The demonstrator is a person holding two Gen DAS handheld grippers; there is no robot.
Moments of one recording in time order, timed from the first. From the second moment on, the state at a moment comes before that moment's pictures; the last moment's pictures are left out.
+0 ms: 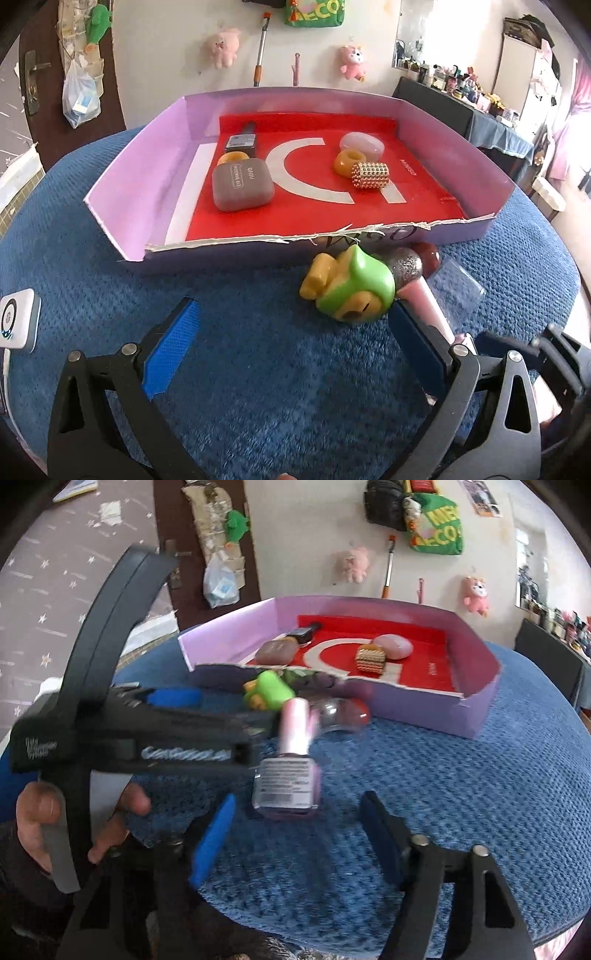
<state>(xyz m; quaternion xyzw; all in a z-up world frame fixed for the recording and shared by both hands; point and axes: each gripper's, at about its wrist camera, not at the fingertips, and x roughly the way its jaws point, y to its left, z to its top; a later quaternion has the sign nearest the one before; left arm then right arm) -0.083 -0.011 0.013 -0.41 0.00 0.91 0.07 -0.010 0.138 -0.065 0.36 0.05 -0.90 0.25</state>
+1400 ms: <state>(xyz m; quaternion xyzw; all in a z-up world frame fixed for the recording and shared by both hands) -0.064 -0.002 0.011 -0.40 0.00 0.90 0.15 -0.020 0.146 -0.067 0.34 0.07 -0.91 0.21</state>
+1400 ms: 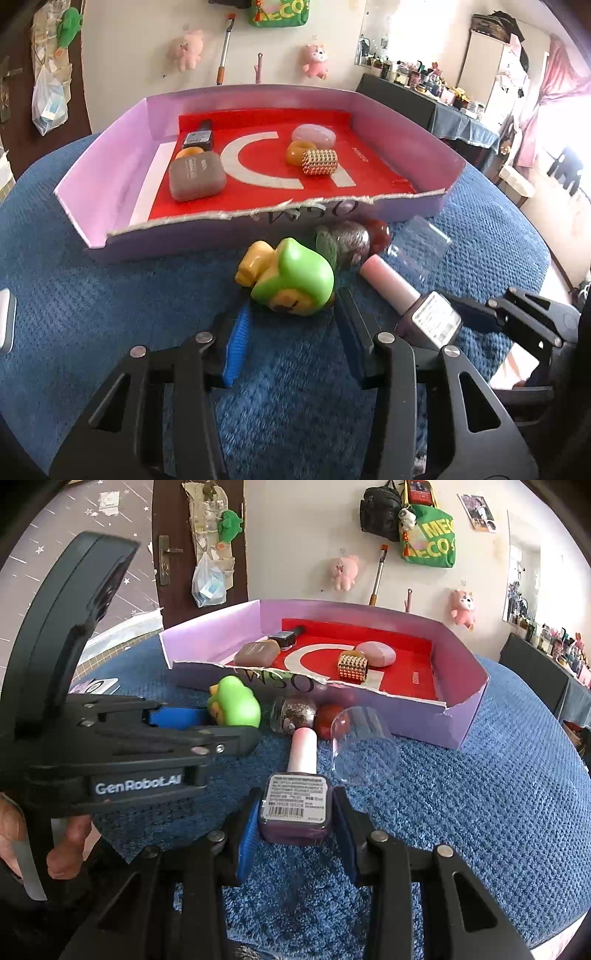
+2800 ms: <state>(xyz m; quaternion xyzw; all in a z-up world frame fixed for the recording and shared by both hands) -0.044 -0.025 0.005 -0.37 -0.01 0.92 0.13 -0.018 0.144 -0.067 0.33 0.06 -0.92 0.21</state>
